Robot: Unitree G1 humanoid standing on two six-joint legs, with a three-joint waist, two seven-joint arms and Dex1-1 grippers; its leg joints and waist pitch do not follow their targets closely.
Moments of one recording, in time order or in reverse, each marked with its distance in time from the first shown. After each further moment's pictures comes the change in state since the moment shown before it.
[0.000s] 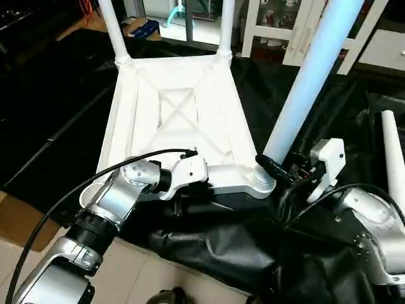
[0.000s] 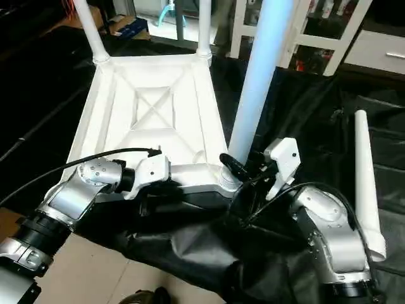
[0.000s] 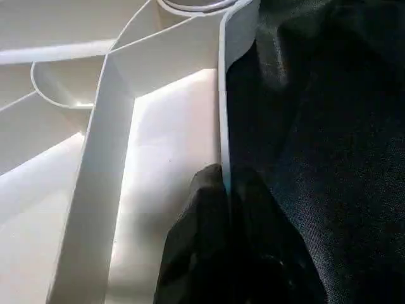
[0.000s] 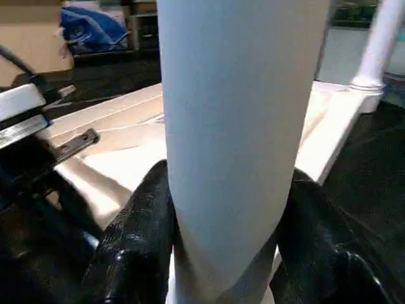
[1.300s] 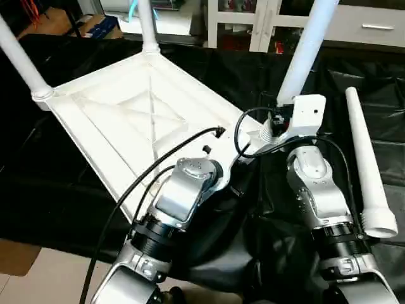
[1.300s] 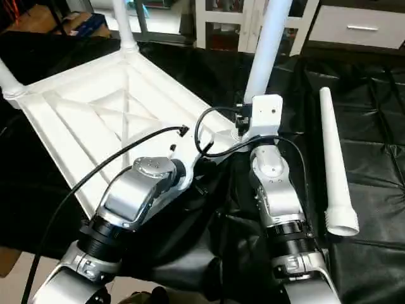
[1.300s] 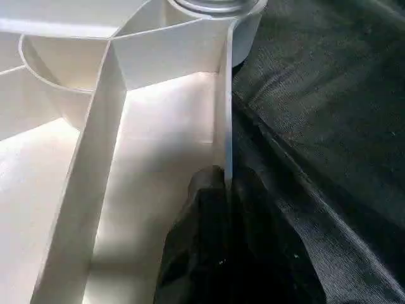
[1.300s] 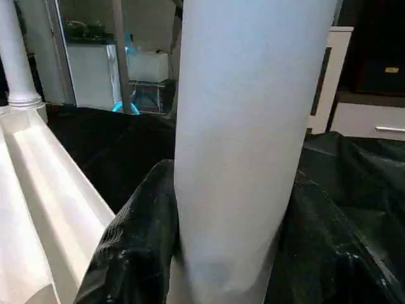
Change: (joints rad) left arm -0.035 -0.450 0.110 -0.265 0.048 0.809 0.586; right arm -0.378 0.240 0.021 0.409 -0.276 -0.150 -0.742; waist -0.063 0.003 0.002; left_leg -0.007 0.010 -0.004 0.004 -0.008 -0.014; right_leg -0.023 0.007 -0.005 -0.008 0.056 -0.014
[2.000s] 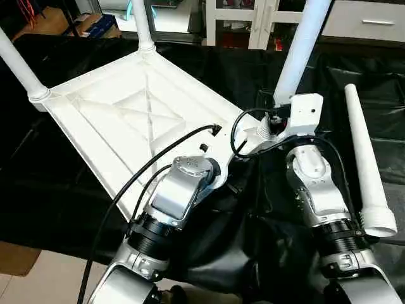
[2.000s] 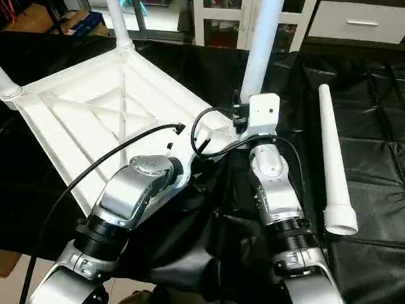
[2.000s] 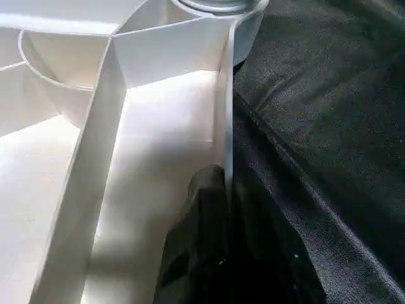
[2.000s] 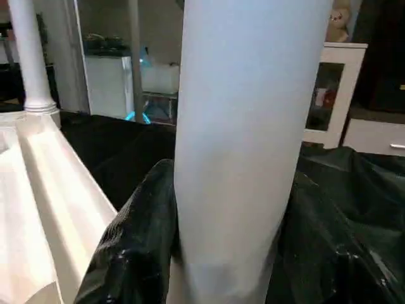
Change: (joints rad) left arm -0.001 0.015 0.011 -0.013 -0.031 0.005 0.012; right arm -0.012 -0.019 0.014 0.058 -0.005 -0.107 0.066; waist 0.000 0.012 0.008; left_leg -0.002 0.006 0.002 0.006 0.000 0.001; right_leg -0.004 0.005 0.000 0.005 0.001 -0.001
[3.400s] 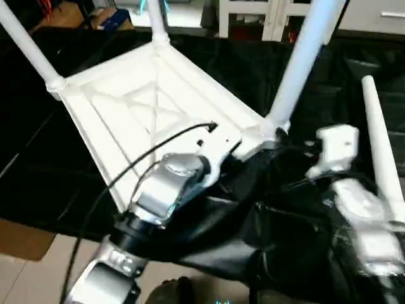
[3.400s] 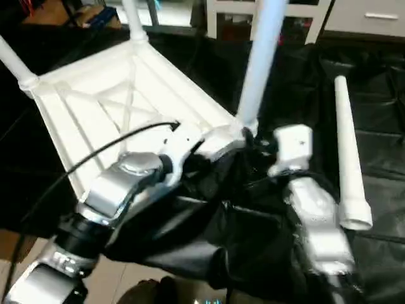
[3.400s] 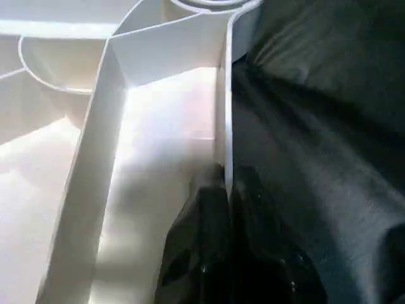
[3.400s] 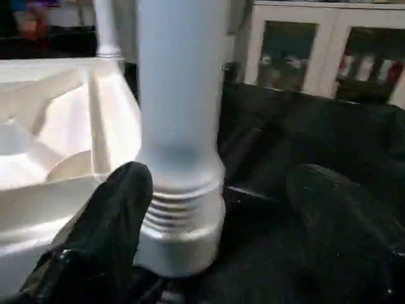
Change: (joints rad) left arm 0.000 0.184 -0.065 -0.010 -0.085 -0.145 -0.114; right arm 0.360 -0.191 -0.081 -0.455 0.145 0.196 0.290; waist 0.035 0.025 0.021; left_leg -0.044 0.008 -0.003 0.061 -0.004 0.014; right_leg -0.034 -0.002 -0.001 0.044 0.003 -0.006
